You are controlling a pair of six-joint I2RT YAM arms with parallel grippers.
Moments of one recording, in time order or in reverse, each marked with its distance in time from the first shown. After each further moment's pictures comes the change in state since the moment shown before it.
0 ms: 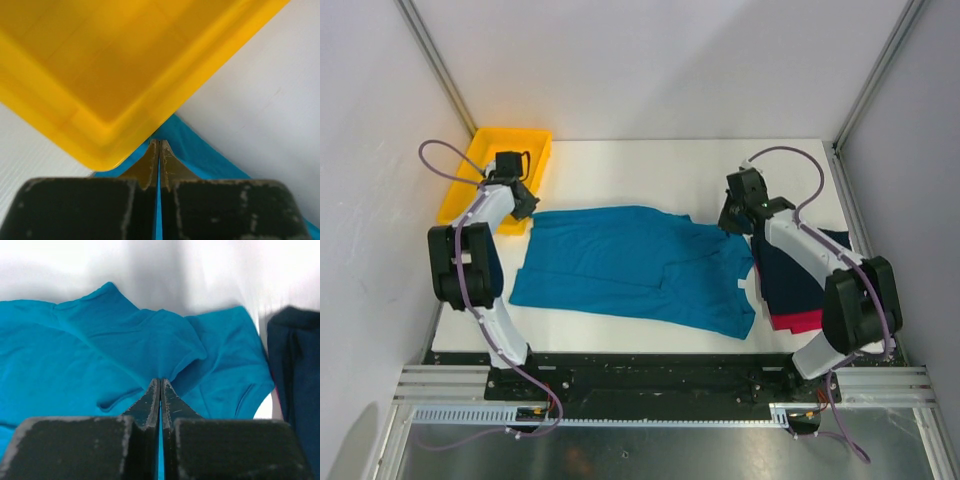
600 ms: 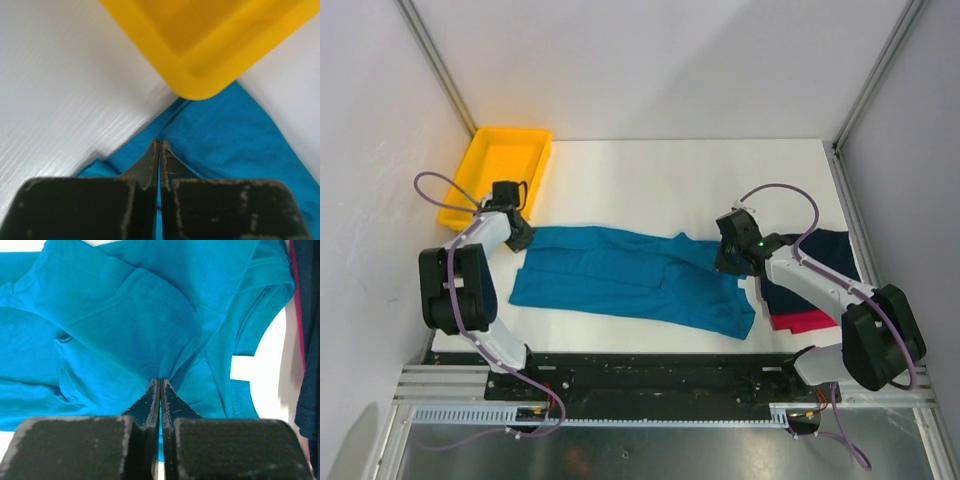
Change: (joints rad) left arm 0.028 -0.203 -0.323 0.018 0.000 -0.027; right arm 0.162 -0.224 -0.311 -0.036 0.041 0.104
